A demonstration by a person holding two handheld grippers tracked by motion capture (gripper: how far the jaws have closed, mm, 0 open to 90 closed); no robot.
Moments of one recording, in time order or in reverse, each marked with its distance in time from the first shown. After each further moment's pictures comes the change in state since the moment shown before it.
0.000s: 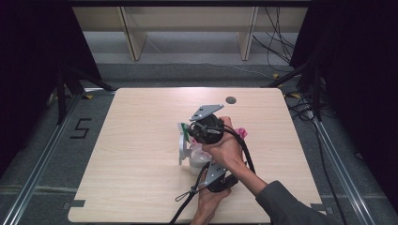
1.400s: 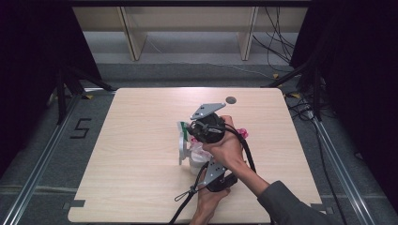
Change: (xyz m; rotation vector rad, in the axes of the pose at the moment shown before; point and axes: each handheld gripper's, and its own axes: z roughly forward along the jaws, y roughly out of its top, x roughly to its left) left arm 0.003 0.001 -0.001 0.005 0.009 0.015; right arm 0.001 0.004 -0.007 -0.034 0.000 -0.011
